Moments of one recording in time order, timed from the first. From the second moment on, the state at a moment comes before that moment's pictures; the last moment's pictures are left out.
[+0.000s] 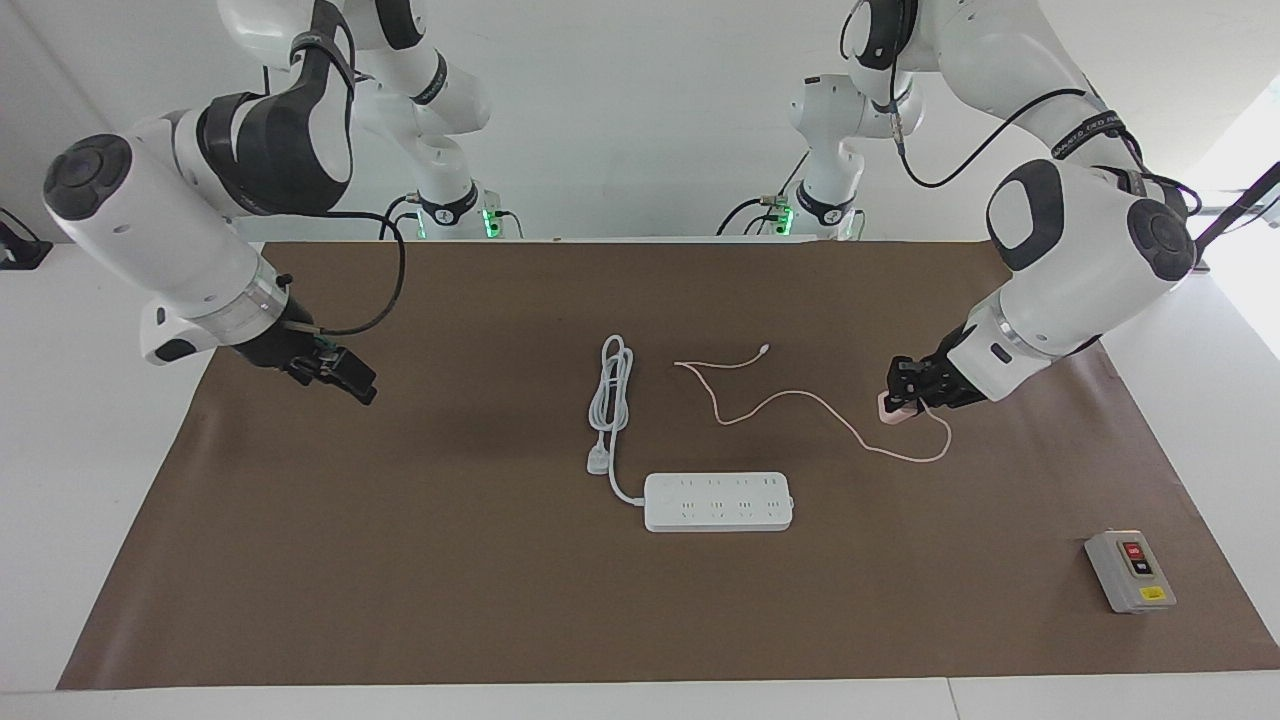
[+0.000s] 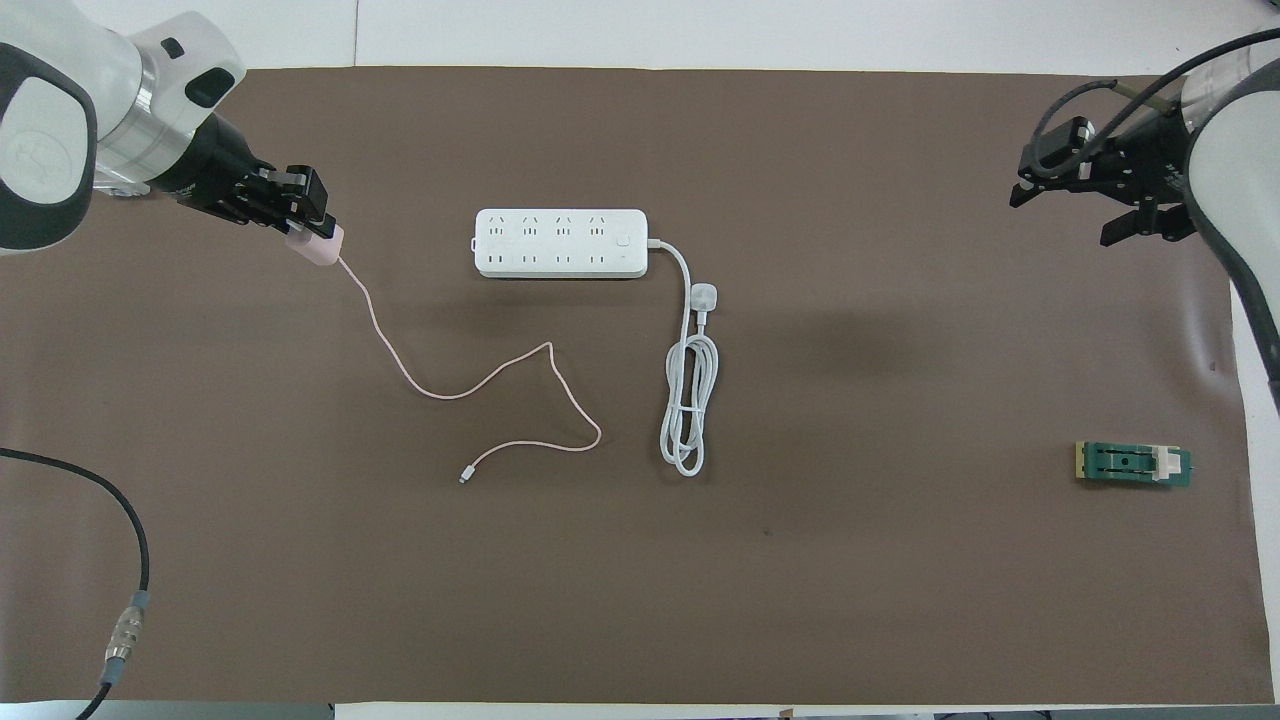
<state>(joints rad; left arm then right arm) -0.17 0.42 0.05 -1.30 -0.25 1.62 0.06 -0.03 0.34 -0.03 -1.32 0.12 1.59 0.22</state>
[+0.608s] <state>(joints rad) -0.16 0.42 0.06 -1.18 -0.14 1.50 0.06 -0.05 0.08 -0.02 -1.51 0.01 1.53 0.02</state>
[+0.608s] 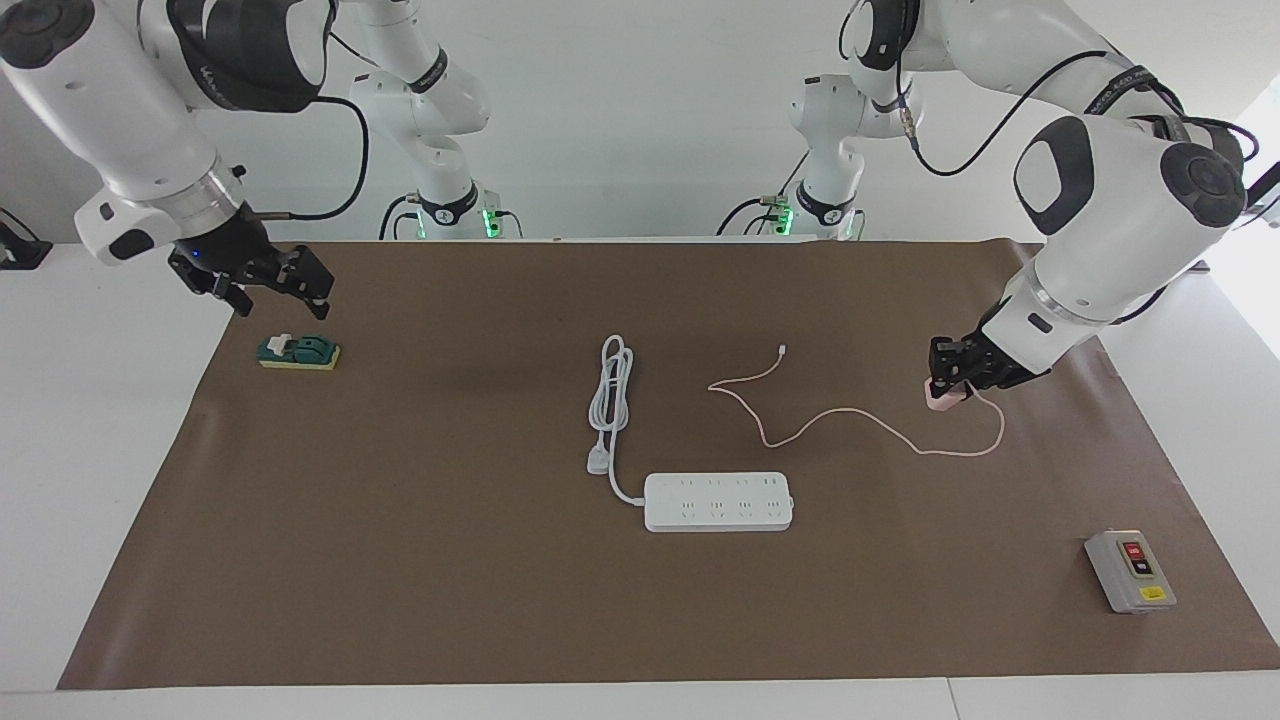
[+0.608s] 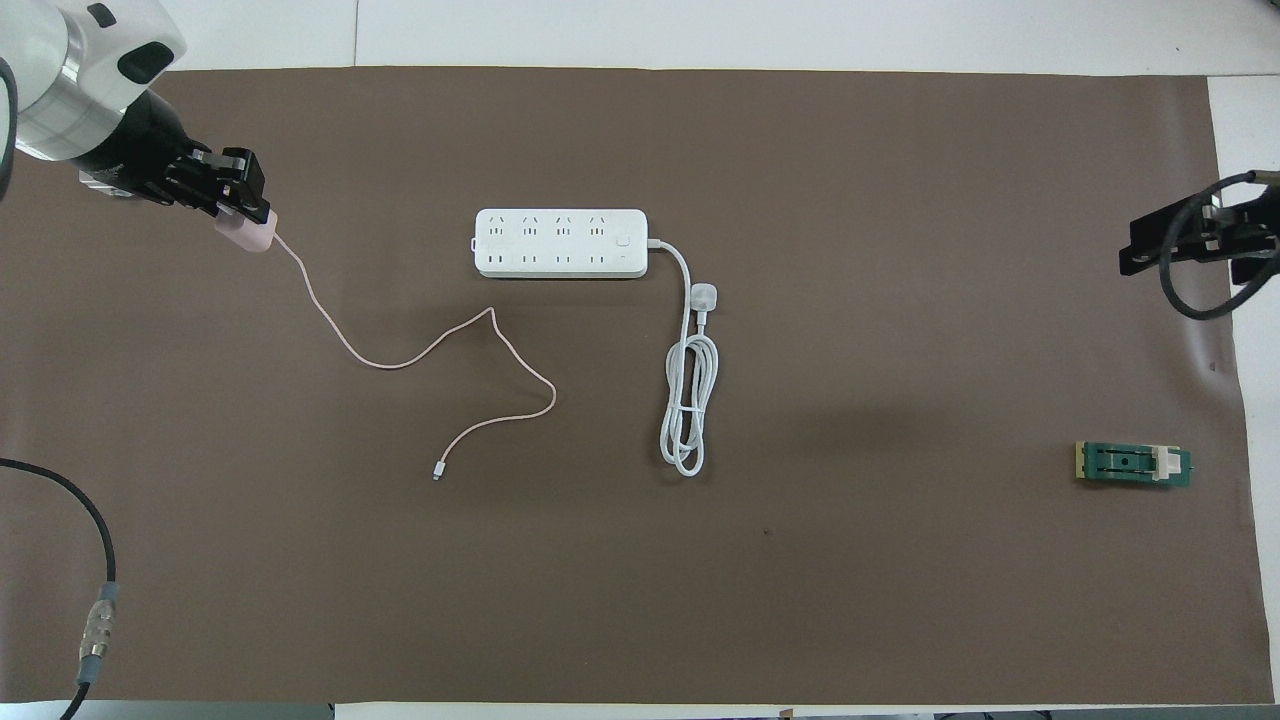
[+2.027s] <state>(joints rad) -0.17 0.38 0.05 -1.17 -0.06 1.48 -0.25 -0.09 -0.02 0.00 -1.62 -0.03 1.54 0.01</state>
